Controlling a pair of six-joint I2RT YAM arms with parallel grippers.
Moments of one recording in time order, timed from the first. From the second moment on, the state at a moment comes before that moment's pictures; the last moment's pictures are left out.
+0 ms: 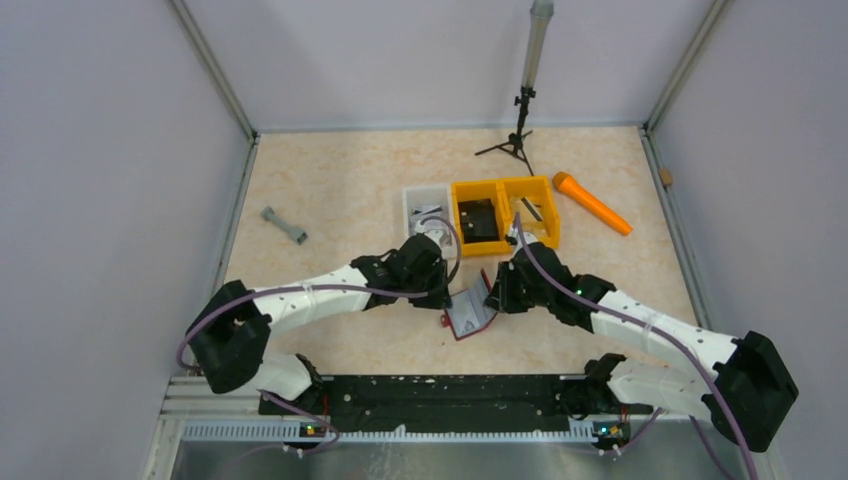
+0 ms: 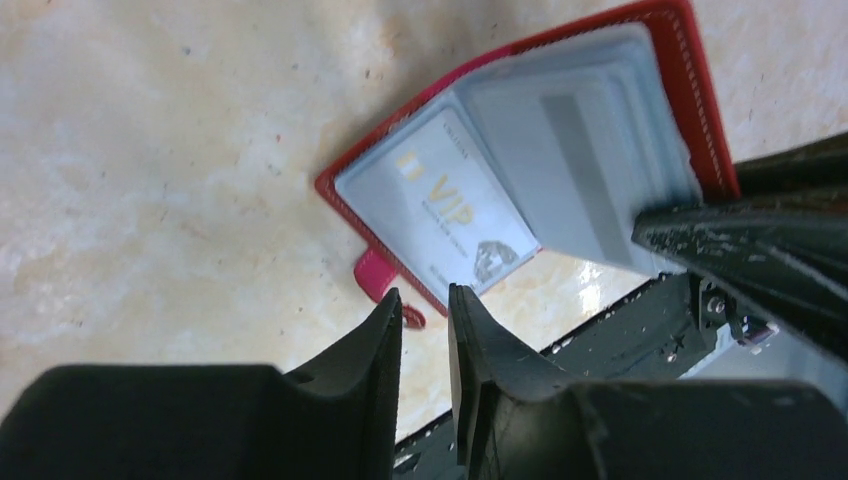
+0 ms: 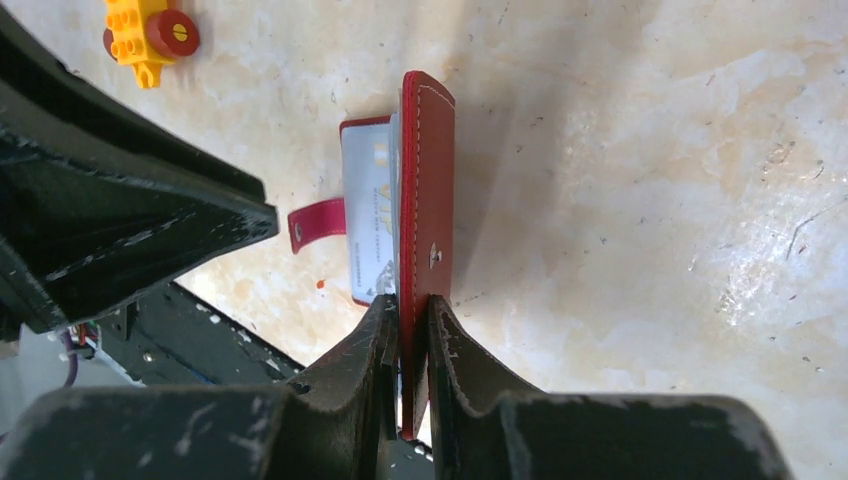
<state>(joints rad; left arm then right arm) -0.91 1.46 0.88 -0.31 0.07 -0.73 0.78 1.04 0.60 -0.35 -0.05 0.65</state>
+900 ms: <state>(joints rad) -0.50 0.81 0.30 0.16 0.39 -0.87 0.65 0.83 0.43 0.01 -0.46 0.91</state>
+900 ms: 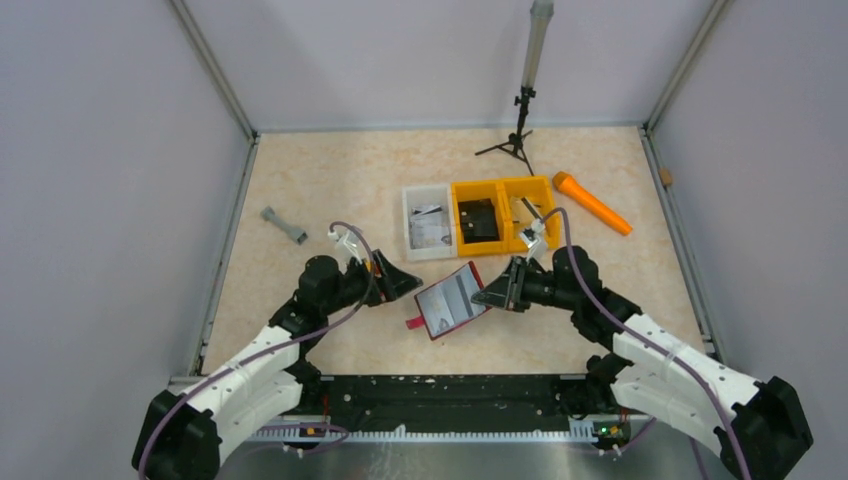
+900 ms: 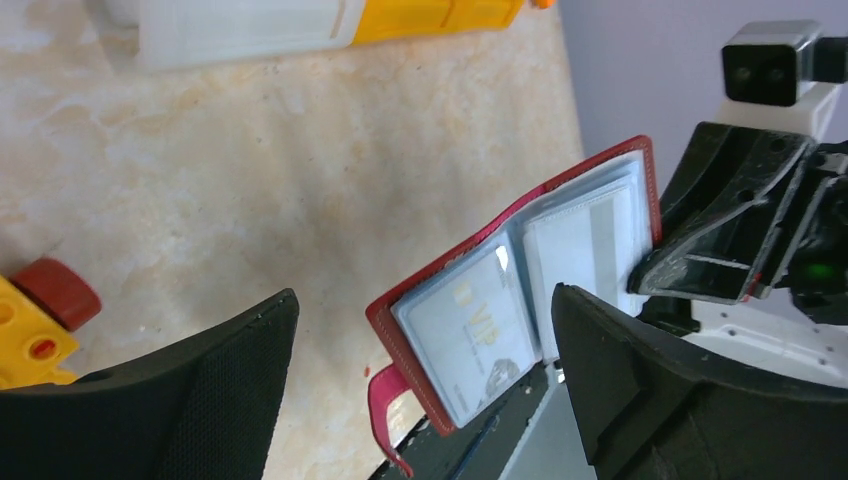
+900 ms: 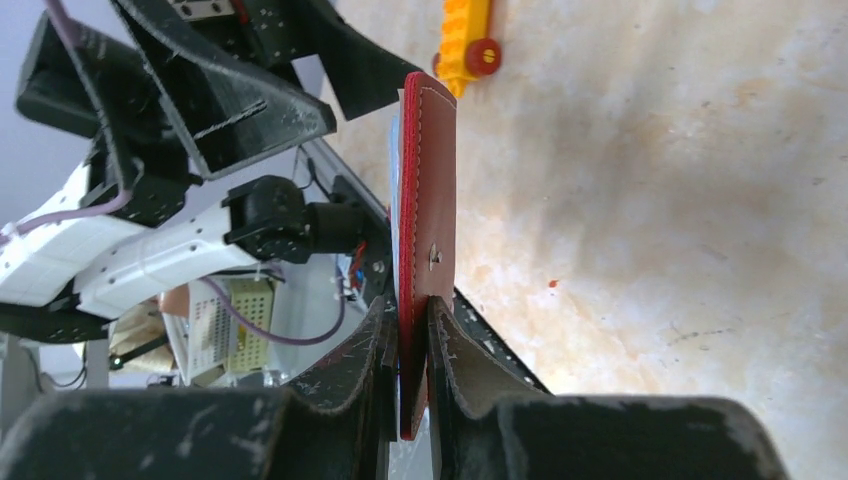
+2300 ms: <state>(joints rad) -0.46 0.94 0.28 0.43 0.87 -1.00 0.65 0.82 0.73 -0.32 -0.34 0.72</state>
